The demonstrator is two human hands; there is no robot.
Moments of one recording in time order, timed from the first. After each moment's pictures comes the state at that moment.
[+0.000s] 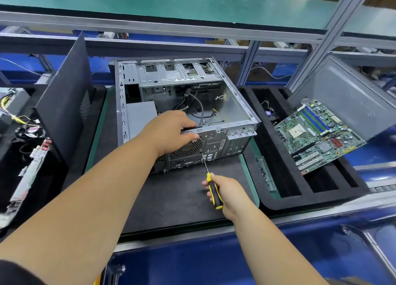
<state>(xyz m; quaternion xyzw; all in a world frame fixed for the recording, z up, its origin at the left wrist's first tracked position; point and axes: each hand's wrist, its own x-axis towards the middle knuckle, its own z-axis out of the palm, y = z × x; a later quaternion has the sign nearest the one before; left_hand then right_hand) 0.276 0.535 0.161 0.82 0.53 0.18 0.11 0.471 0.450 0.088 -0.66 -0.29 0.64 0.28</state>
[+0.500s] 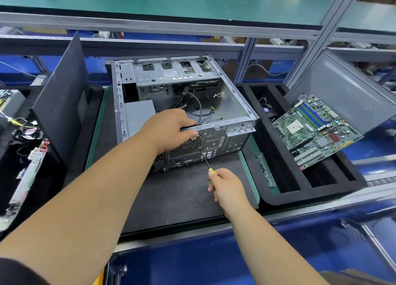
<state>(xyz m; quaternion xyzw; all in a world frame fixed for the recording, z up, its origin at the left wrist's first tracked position) 0.277 0.533 0.165 0.81 0.54 0.16 0.12 0.468 0.438 0.088 -0.69 -0.44 0.49 0.29</state>
